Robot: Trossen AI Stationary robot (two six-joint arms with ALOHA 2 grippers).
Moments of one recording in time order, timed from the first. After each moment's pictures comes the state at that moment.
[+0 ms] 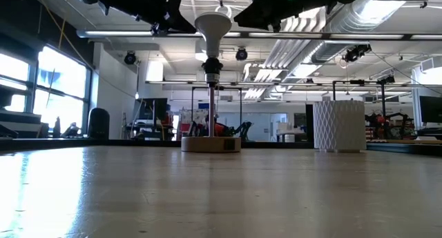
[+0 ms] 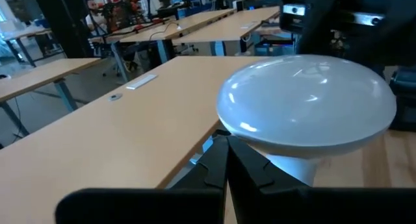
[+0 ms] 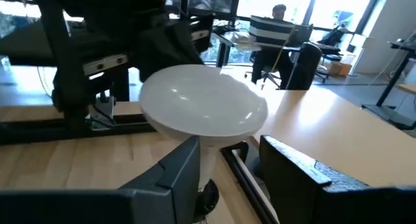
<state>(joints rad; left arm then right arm) 0.45 1.20 0.89 0.18 -0.11 0.17 -0.37 1.37 1.05 0.20 0.00 -0.16</state>
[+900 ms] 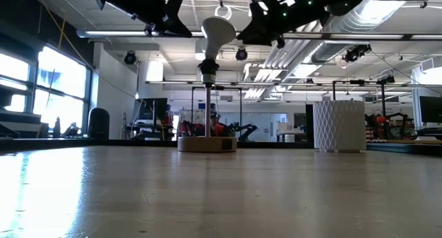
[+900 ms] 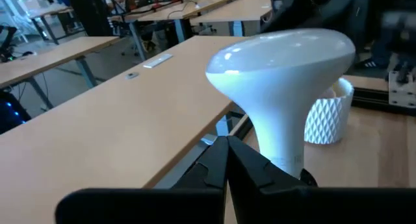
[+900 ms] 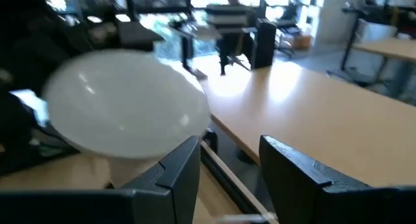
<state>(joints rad) 0.39 1.18 0.89 0.09 -0.26 0.13 -0.46 1.44 1.05 0.24 0.08 -0.02</state>
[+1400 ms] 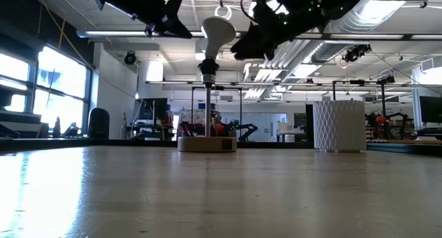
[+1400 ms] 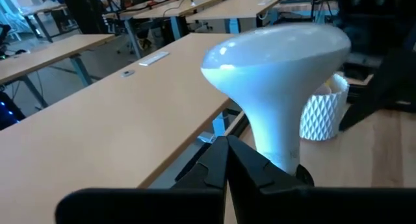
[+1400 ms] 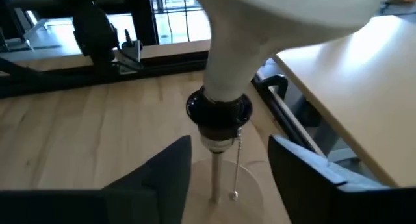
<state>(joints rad) 0.39 1.18 0.89 0.07 -0.24 0.13 -0.43 1.49 1.05 0.07 -0.17 -0.09</state>
